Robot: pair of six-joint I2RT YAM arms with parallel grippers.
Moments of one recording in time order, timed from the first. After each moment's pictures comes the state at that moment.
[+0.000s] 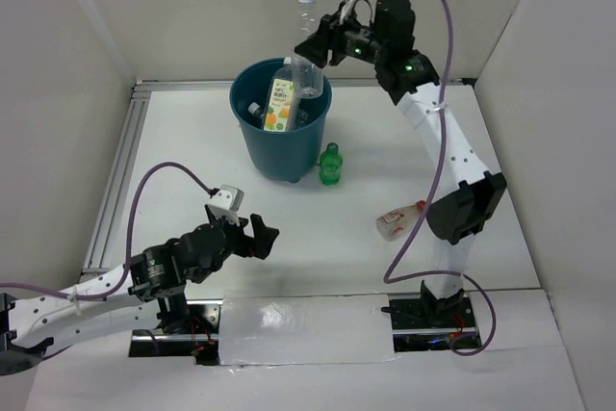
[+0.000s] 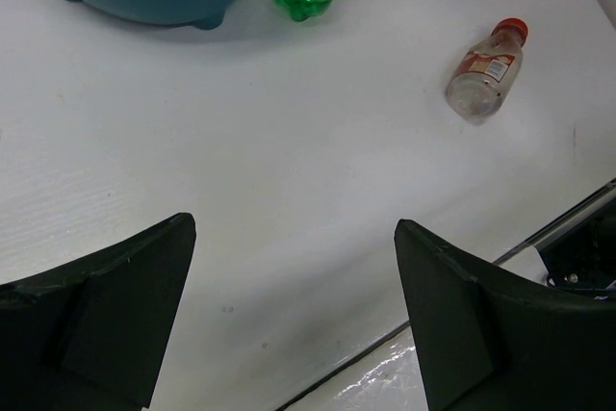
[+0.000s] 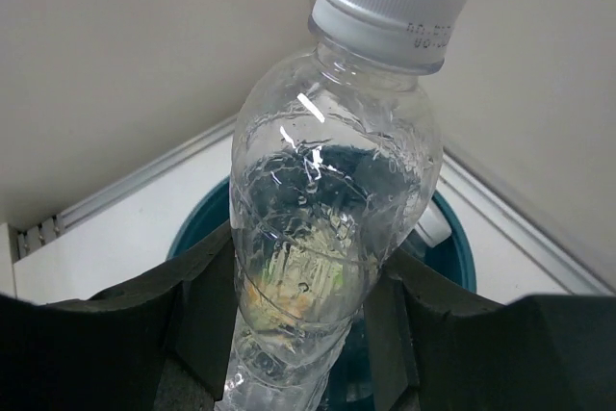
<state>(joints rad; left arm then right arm) -1.11 0.62 0.55 -0.32 -0.53 -0.58 0.36 1.86 2.16 -0.32 -0.62 0.11</state>
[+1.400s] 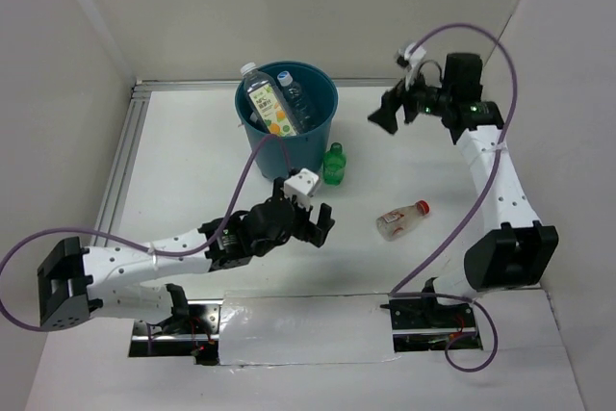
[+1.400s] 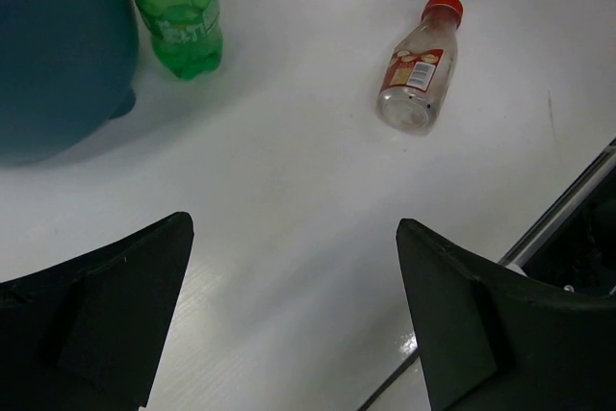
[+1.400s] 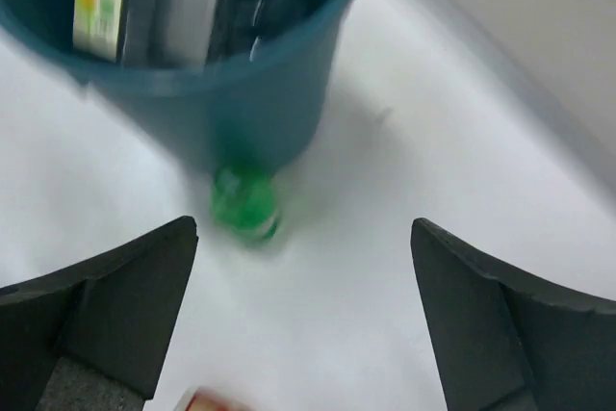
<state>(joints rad) -1.14 1.21 0.85 -0.03 -0.40 -0.35 0.06 1.47 1.57 -0.54 -0.75 -0.38</state>
